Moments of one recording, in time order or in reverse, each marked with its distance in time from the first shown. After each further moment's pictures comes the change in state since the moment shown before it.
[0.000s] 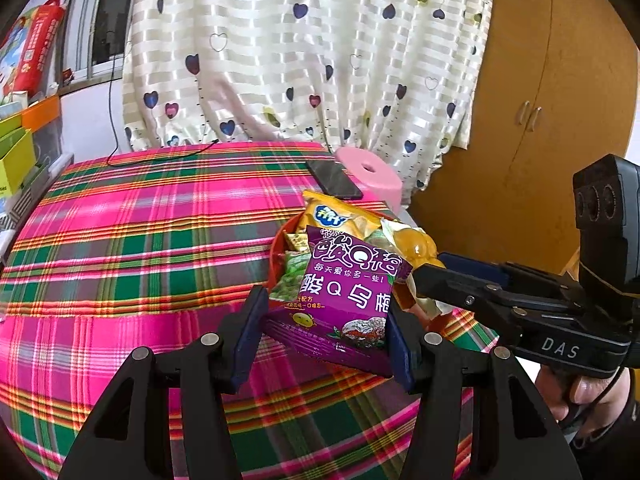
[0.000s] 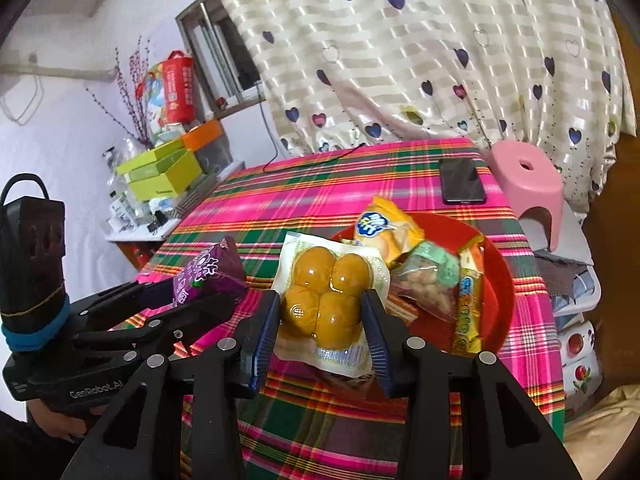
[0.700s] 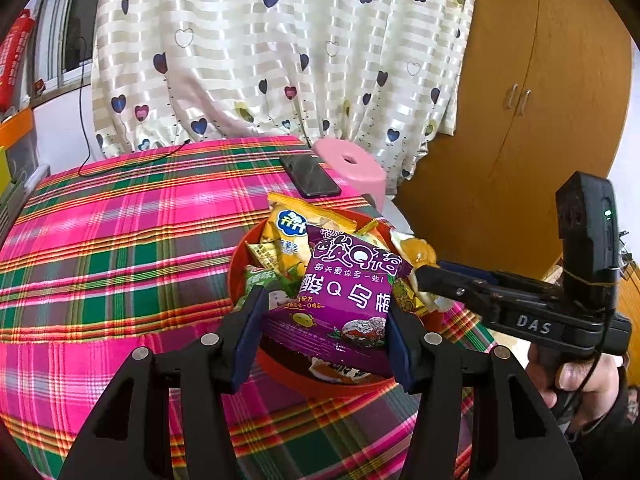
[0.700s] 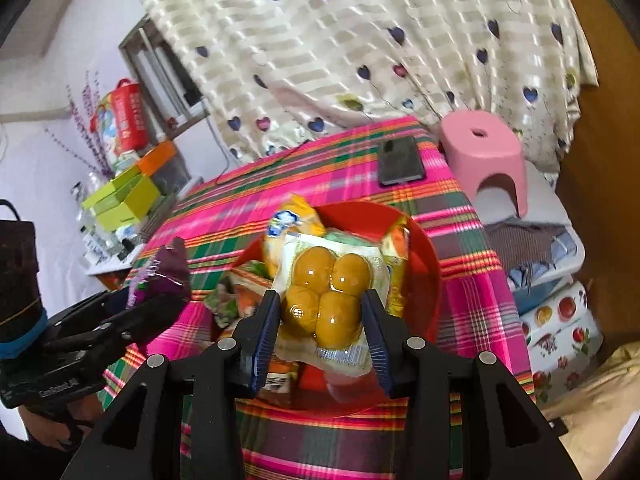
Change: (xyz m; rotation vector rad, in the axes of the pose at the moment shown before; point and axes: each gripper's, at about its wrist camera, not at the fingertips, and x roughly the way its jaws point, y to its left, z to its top) left arm 0.035 -0.022 0.017 0.051 0.038 -0.044; right arm 0.009 -0.075 -0.007 0.168 0.017 -0.069
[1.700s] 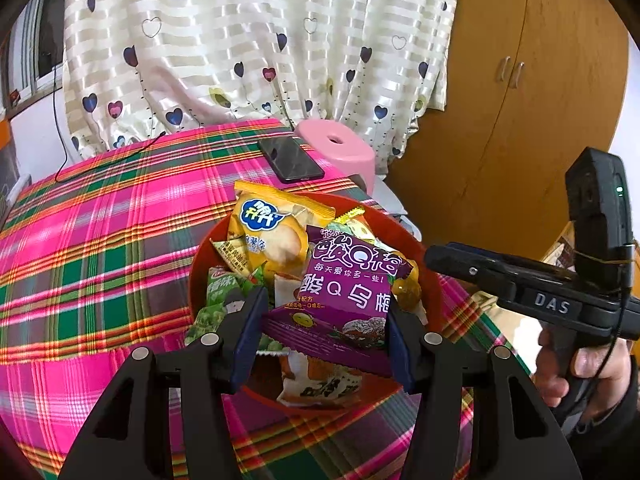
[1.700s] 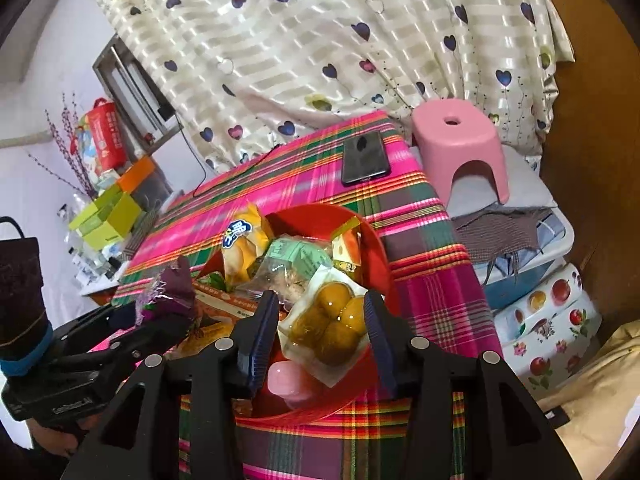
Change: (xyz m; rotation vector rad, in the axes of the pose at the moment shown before) left arm 0.039 -0.018 0.006 0.066 0.068 -0.013; right arm -0.004 -0.034 0.004 0.059 -0.022 -0.038
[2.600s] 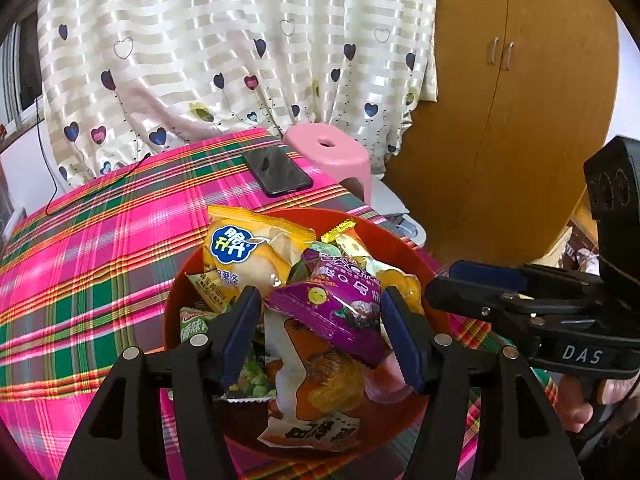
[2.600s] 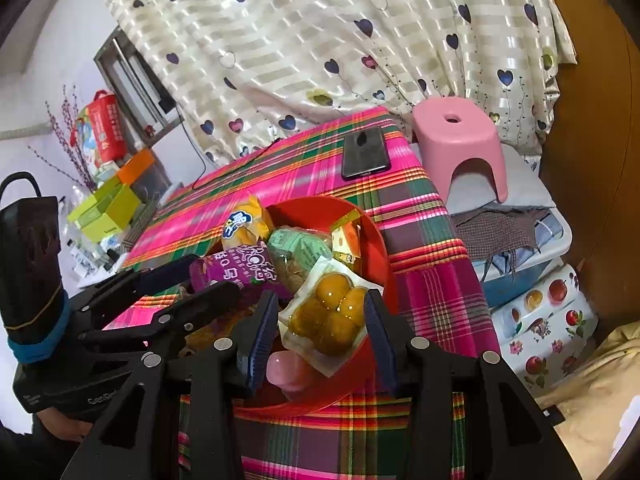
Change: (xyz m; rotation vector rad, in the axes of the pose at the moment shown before) left arm 0.023 -0.017 0.014 0.078 -0.022 0.017; right arm -0.003 0.003 -0.002 -0.018 0.021 0.001
